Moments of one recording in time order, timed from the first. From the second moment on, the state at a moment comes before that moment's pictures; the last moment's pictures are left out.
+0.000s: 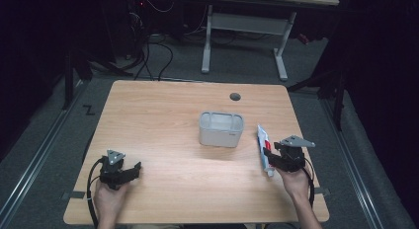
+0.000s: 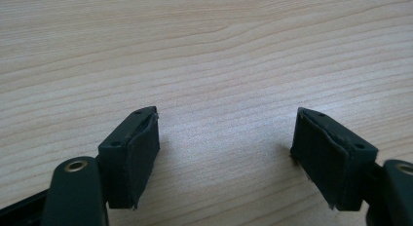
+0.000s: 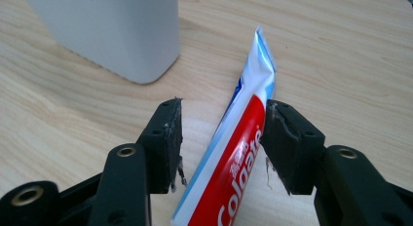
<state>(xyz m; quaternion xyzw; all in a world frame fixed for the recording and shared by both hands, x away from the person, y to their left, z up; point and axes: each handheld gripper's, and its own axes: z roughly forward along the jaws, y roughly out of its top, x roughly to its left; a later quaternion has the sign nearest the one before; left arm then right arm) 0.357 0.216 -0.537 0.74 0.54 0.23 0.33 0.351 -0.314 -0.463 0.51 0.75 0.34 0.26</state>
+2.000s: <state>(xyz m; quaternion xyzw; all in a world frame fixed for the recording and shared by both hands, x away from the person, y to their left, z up) 0.358 0.215 -0.537 0.74 0.54 0.23 0.33 0.457 -0.305 -0.502 0.58 0.78 0.18 0.15</state>
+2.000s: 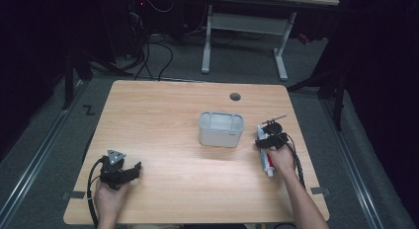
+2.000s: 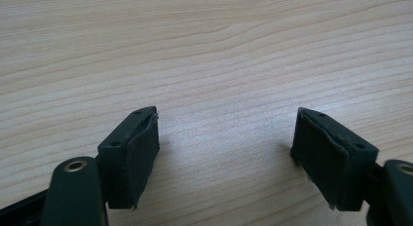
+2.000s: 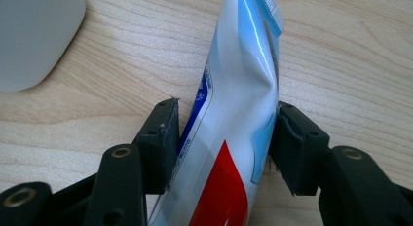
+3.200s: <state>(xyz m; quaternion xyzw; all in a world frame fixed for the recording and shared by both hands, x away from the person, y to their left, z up) 0.357 0.218 -0.537 0.74 0.54 0.22 0.34 0.461 -0.307 -0.495 0.57 0.80 0.19 0.10</state>
